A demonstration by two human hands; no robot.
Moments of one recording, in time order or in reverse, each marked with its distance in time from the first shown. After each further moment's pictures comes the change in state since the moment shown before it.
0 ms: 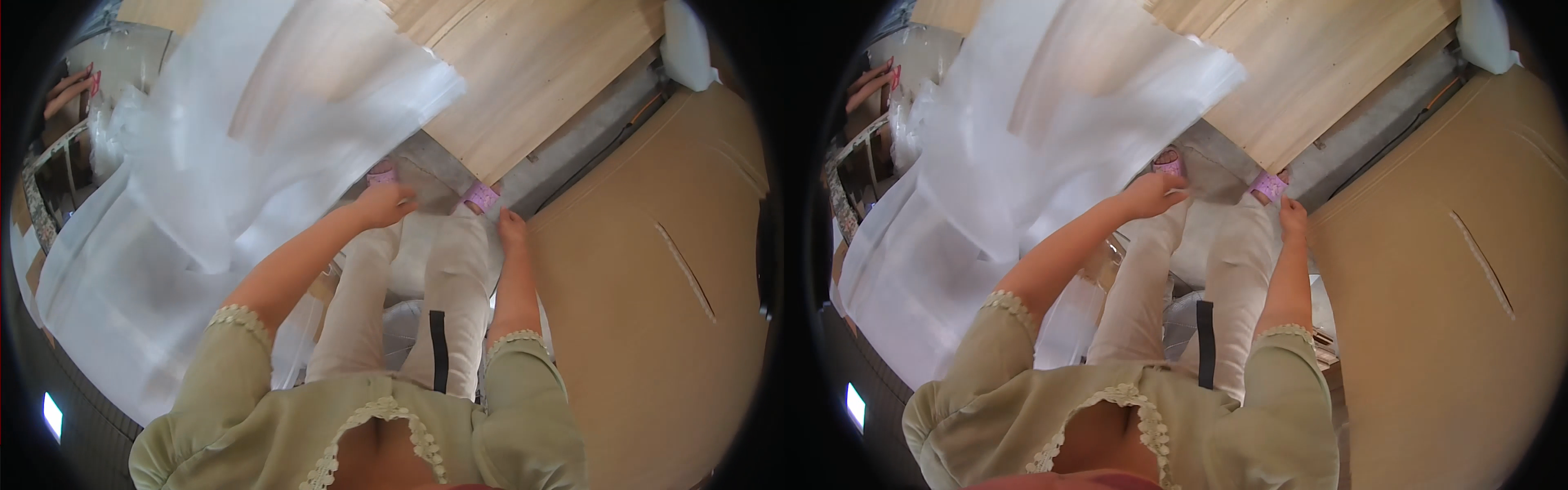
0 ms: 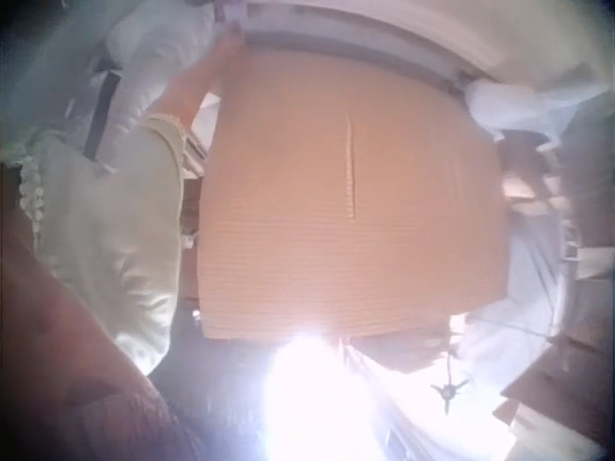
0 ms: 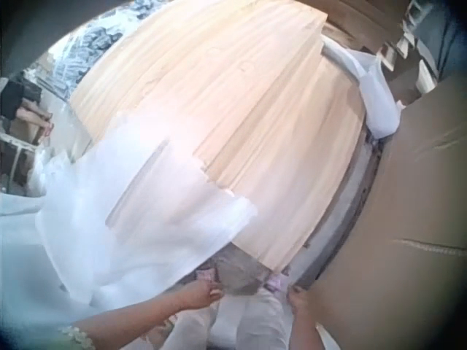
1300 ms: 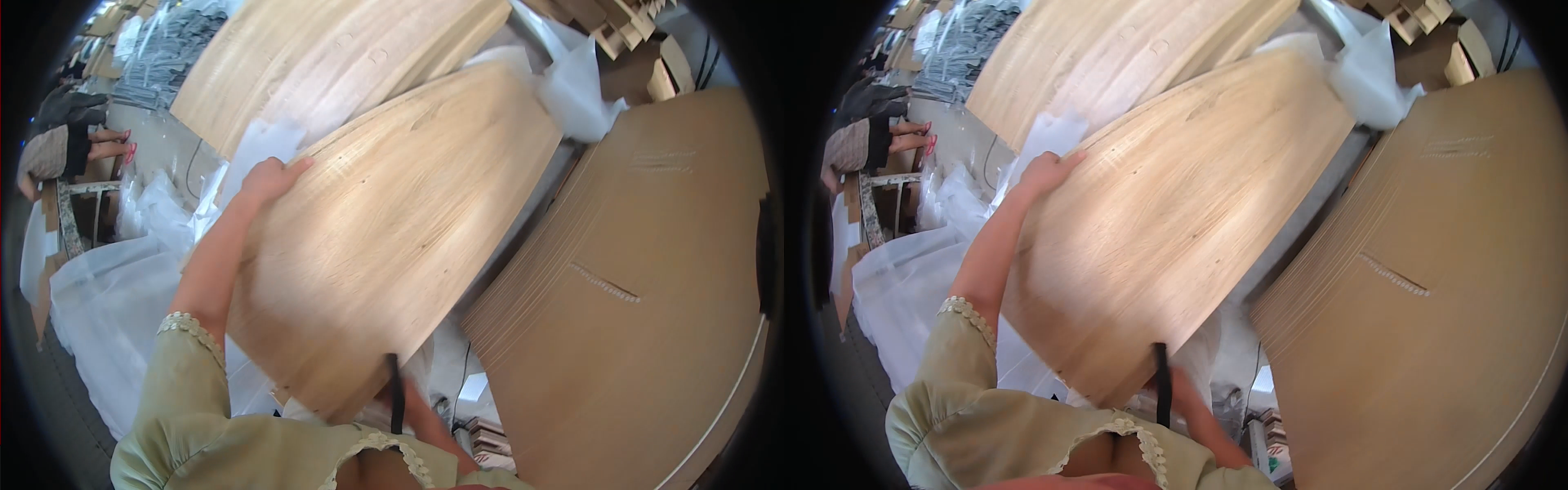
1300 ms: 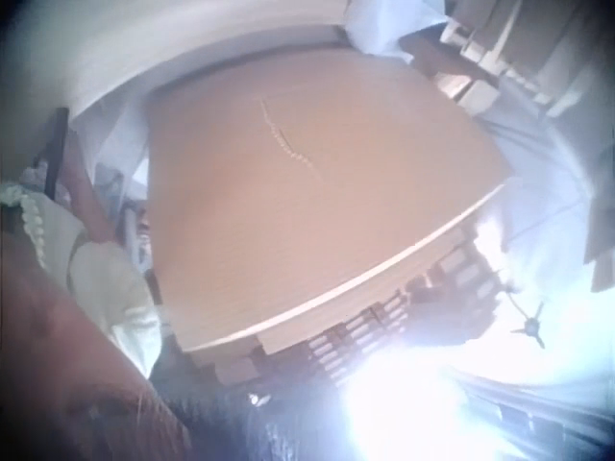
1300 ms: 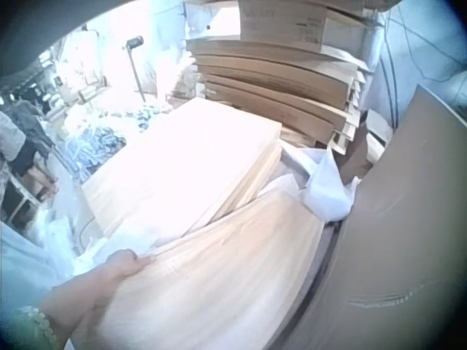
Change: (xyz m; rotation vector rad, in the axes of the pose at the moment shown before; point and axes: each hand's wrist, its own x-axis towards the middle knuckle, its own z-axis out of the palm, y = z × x) left_hand -0.089 0.189 -0.271 0.312 0.665 -0.577; right_hand -0.345 -0.065 -0.083 0.899 -0.630 -0.154
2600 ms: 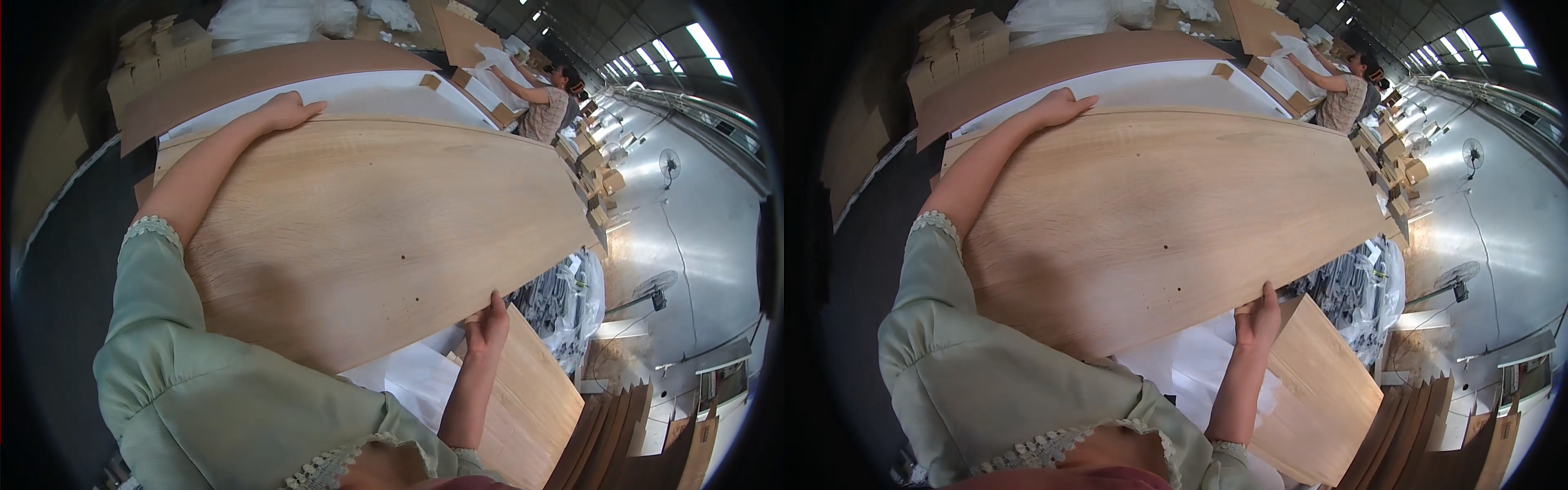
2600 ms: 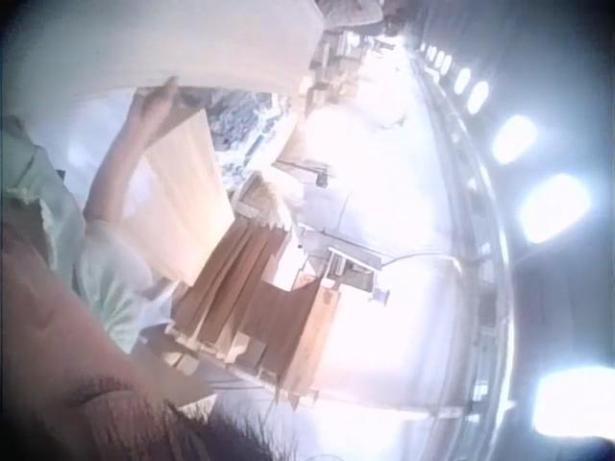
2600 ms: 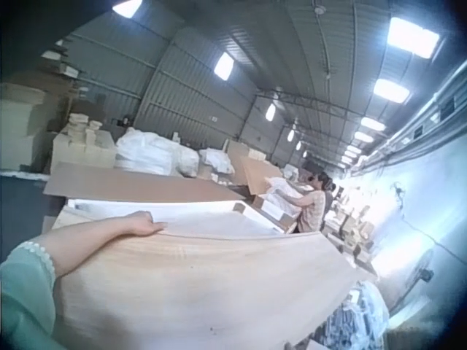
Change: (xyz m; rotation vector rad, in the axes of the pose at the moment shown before) left_hand -0.766 -0.709 -0.008 -0.671 1.120 -1.010; right_hand -0.221 0.181 0.583 -0.684 -1.155 0.079
